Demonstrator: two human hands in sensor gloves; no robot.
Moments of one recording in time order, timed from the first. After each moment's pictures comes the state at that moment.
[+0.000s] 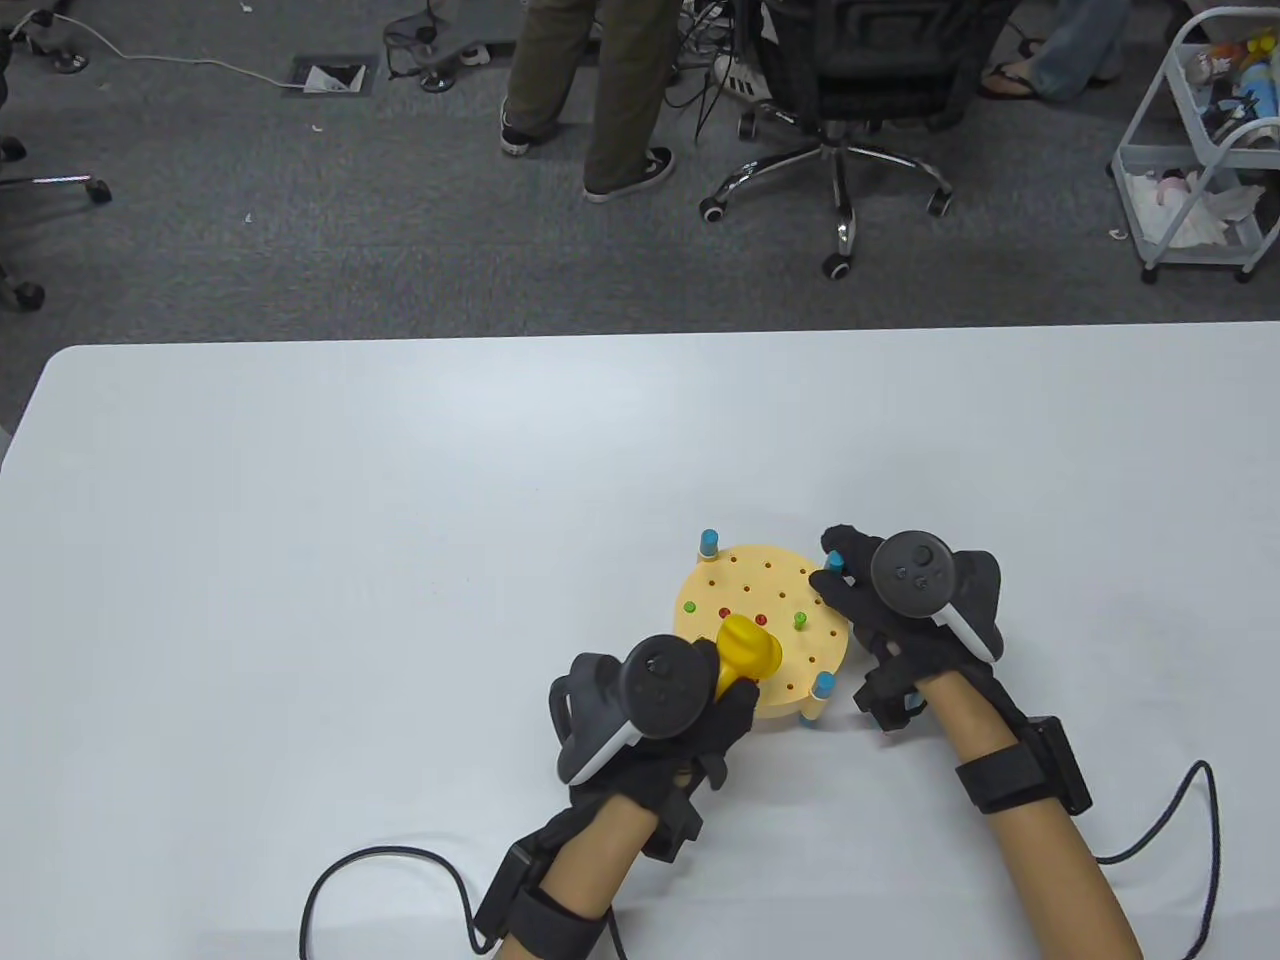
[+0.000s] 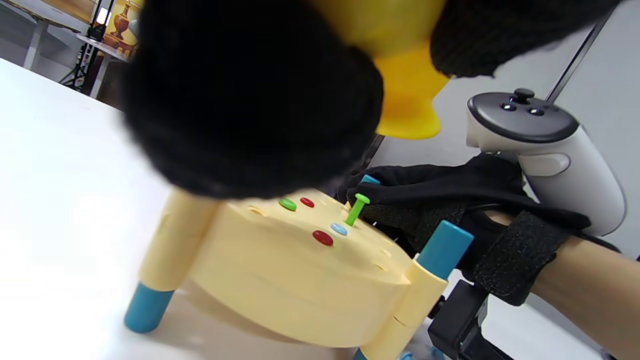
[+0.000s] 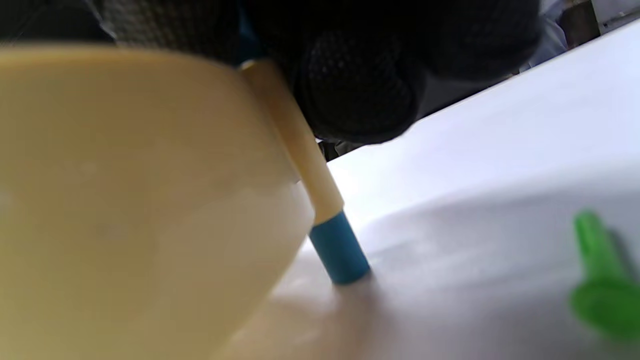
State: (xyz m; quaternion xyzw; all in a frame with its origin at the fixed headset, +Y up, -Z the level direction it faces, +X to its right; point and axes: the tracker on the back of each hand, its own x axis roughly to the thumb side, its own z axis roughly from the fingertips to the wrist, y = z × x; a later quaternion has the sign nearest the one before) left_hand -0.028 -0.682 -0.234 -0.04 -0.14 0.23 0.96; right_hand 0.214 -0.748 -0.328 0.04 -0.03 0.97 0.25
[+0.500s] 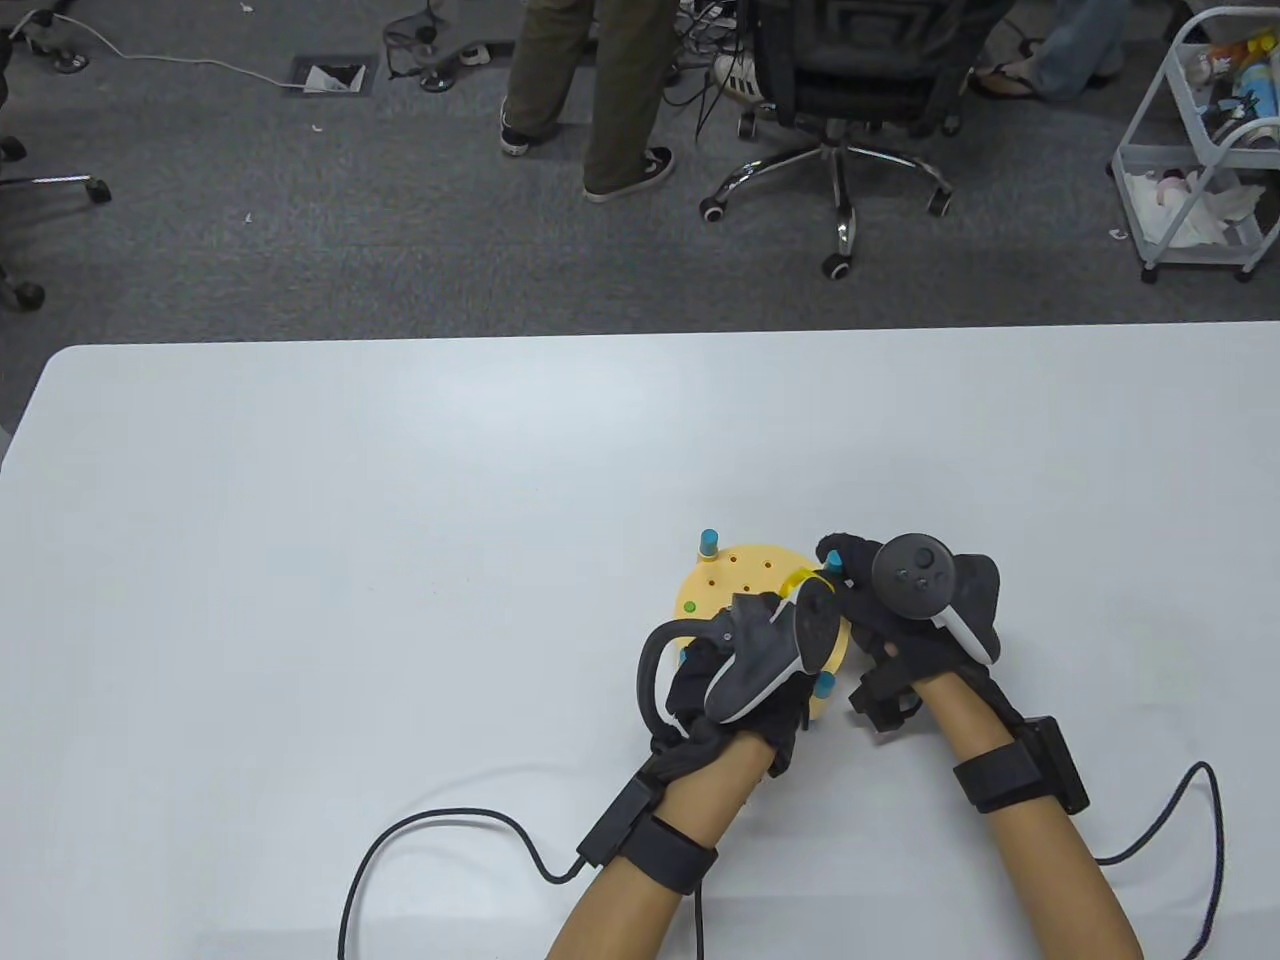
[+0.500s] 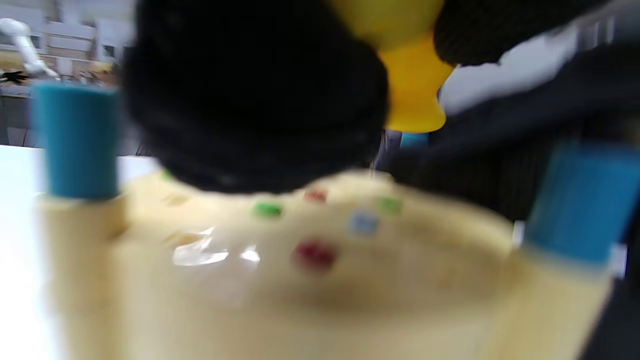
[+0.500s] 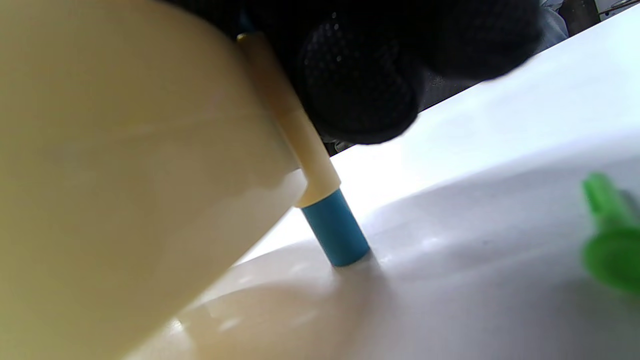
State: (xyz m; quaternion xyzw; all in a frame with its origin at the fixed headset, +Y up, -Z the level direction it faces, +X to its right) left_hand 0.040 -0.677 -0.267 0.00 -0.06 0.11 0.99; right_hand 0.214 -0.754 -0.329 0.05 -0.03 0.97 0.25
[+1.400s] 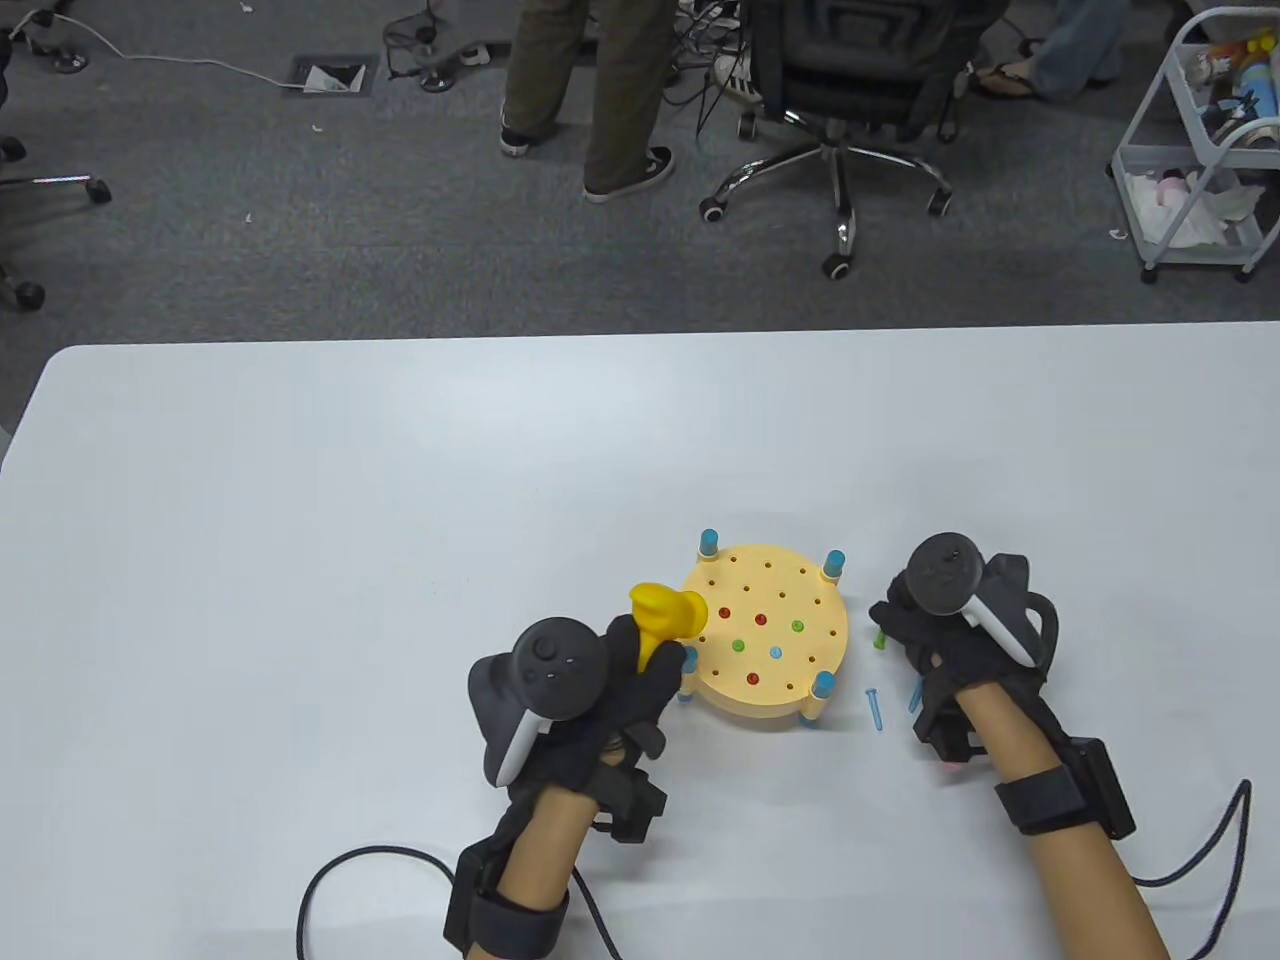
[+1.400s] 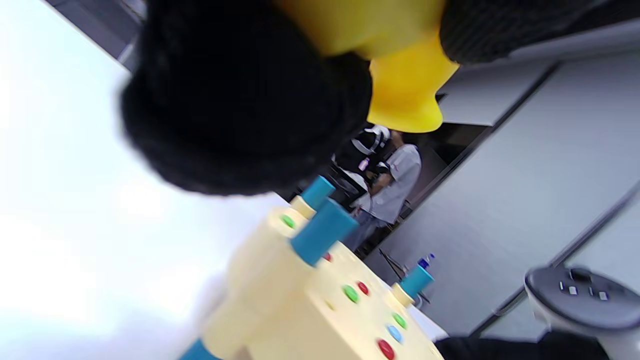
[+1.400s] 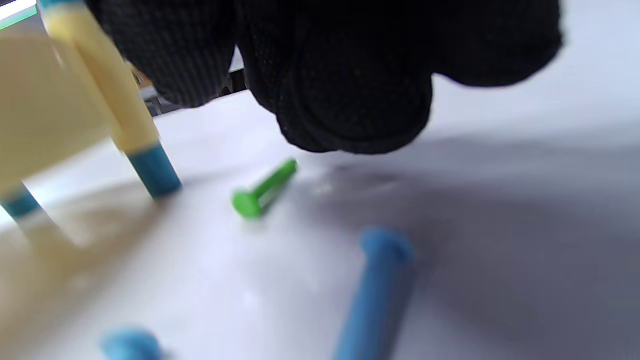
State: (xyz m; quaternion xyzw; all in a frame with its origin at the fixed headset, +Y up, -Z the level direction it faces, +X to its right) left_hand -0.112 -0.696 -0.238 -0.02 -0.04 0.38 0.92; right_hand 0.245 -0.762 -0.315 -0.06 0.08 0.99 0.10
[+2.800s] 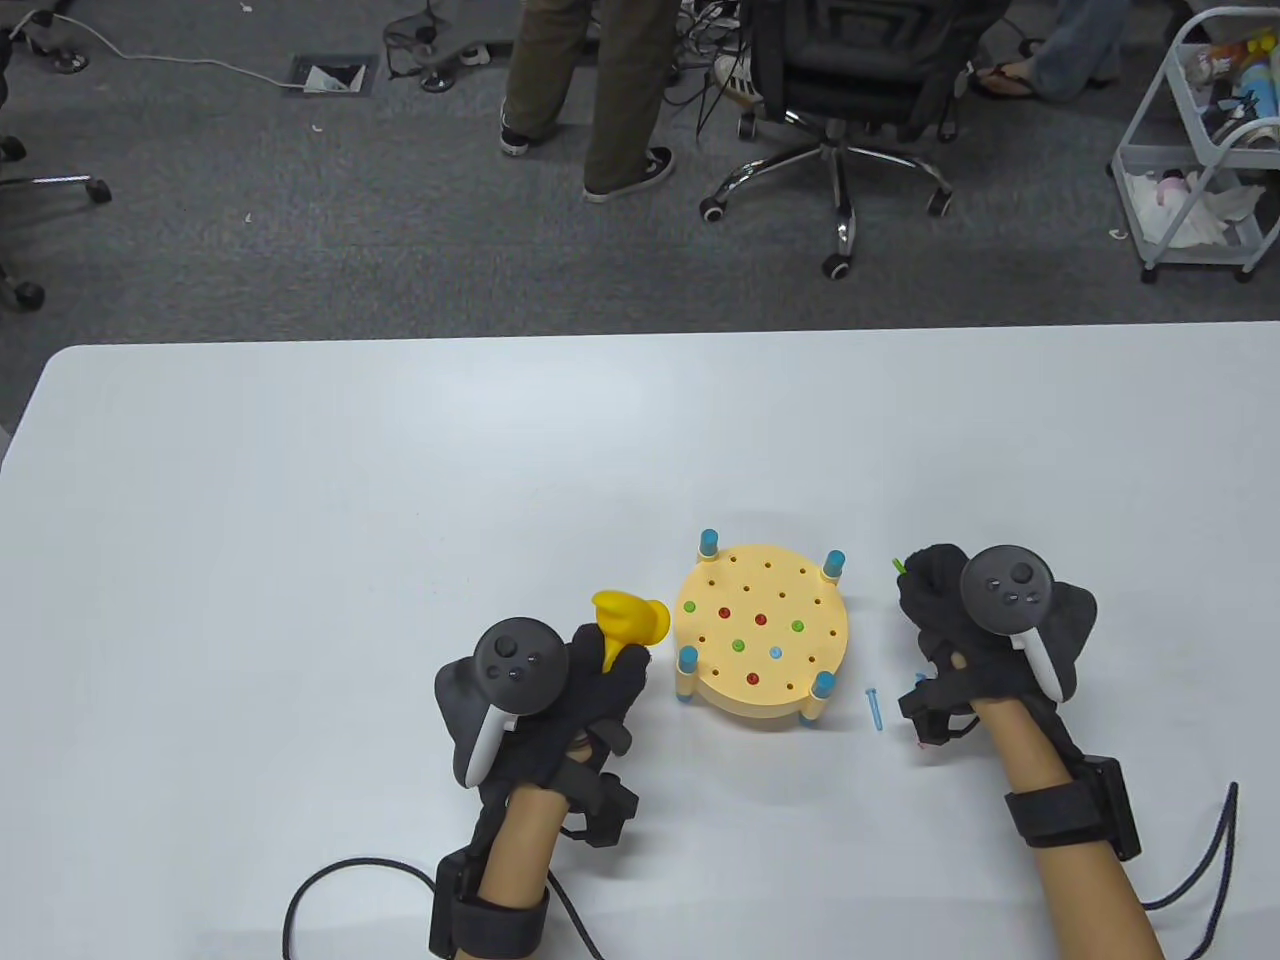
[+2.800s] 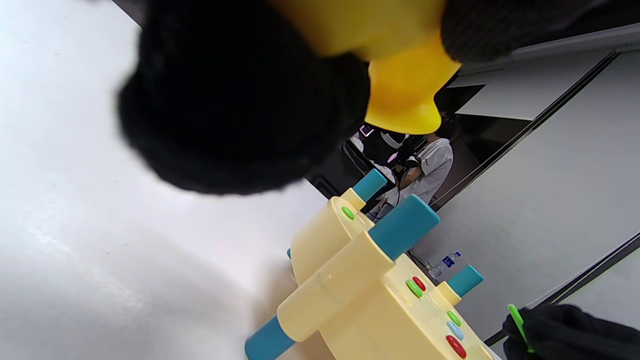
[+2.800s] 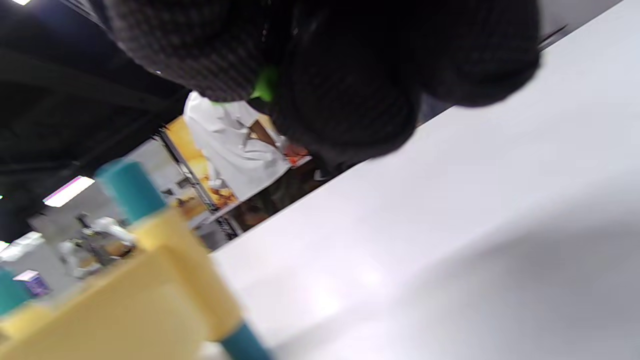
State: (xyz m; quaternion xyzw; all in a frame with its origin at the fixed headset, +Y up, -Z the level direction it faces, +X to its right) left_hand -0.125 -0.714 -0.244 -0.05 -0.02 0.38 0.92; right_hand 0.266 -0.723 -0.295 -0.07 -0.08 0.95 0.30
